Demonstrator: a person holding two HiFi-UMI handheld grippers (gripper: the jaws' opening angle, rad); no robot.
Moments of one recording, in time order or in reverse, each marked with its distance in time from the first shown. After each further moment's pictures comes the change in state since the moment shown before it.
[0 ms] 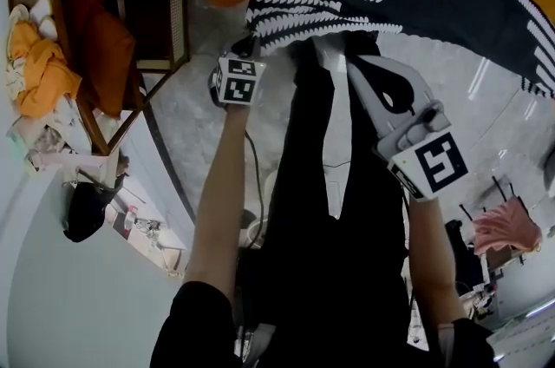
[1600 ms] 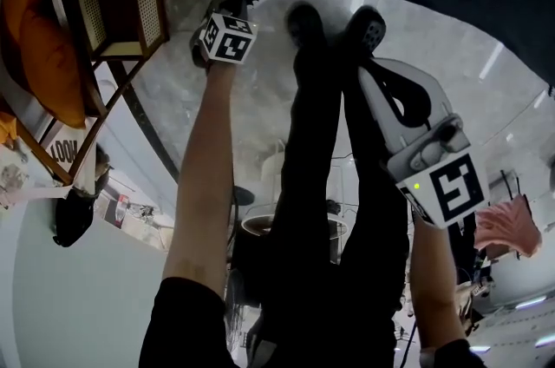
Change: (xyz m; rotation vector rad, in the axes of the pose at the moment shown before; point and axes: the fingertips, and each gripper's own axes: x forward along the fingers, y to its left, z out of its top) left arm 0.192 0.037 -0.097 0.217 0.163 0.046; right arm 0.064 -0.053 -0.151 0.128 0.075 0.012
